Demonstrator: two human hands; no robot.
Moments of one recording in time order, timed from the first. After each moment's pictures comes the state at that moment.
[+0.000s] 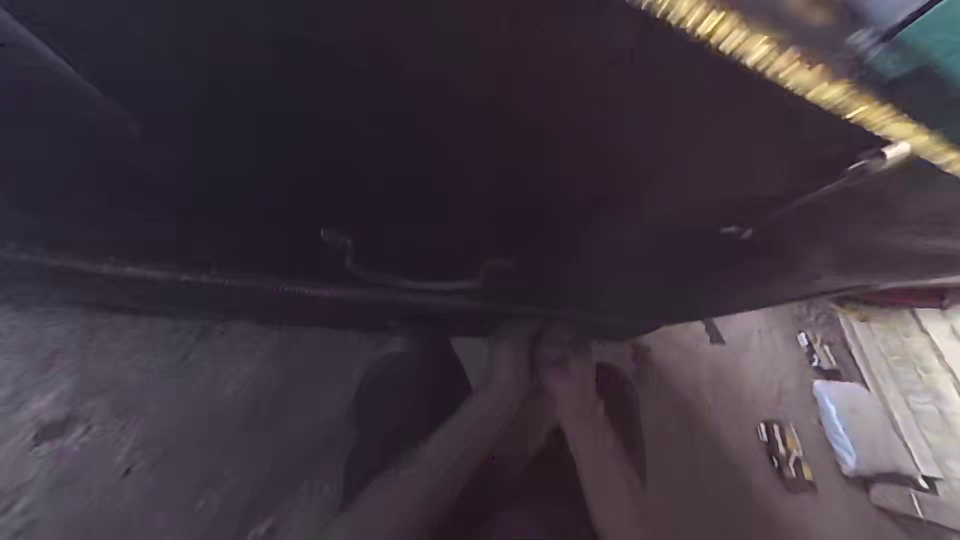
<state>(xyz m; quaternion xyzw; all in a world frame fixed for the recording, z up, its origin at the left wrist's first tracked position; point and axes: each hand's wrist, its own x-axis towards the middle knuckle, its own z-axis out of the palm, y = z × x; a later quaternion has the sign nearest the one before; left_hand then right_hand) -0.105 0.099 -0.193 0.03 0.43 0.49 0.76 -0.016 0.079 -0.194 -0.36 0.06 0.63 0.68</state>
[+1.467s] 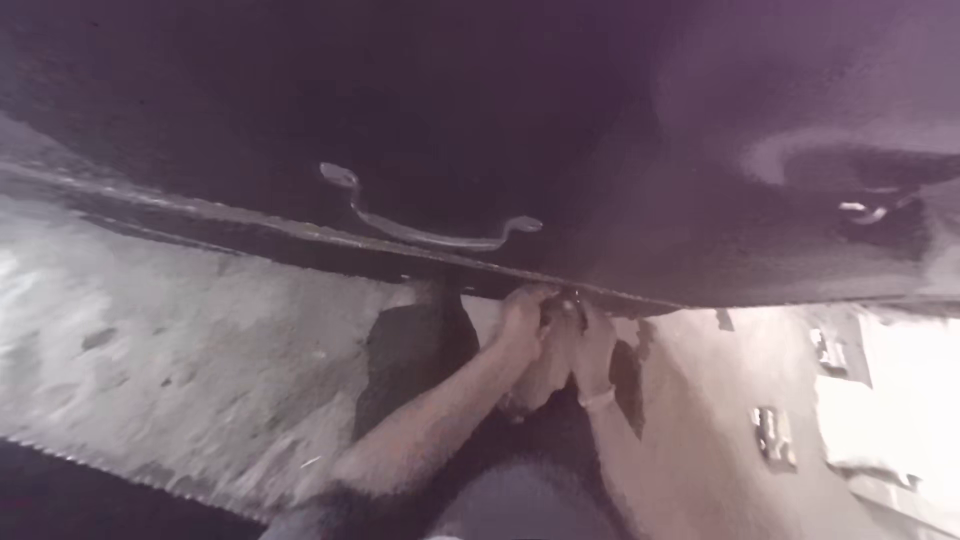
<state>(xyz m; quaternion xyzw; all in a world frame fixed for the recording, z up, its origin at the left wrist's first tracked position) -0.109 0.111 -0.185 0.00 0.49 0.42 0.76 0.006 0.069 -0.198 -0.71 -0.59 0.15 0.35</state>
